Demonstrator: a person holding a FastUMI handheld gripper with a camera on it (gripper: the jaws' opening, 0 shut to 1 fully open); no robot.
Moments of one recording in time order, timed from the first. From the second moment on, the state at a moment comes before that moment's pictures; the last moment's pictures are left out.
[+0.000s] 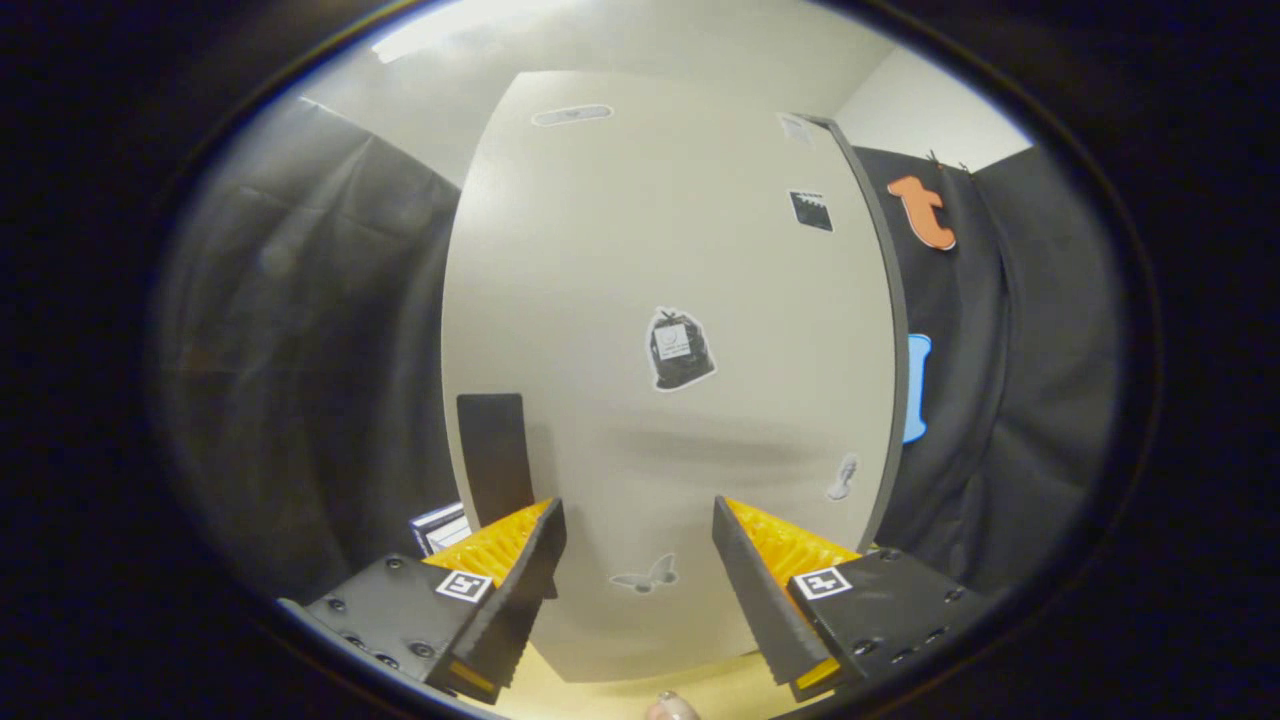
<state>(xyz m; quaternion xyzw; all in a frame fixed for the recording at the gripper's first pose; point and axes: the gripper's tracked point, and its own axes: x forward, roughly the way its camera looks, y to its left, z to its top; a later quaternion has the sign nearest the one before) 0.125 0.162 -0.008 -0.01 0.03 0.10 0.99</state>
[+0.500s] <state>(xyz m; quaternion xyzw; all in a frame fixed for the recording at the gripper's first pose) 0.174 0.183 -0.010 -0.03 0.03 0.08 1.00</state>
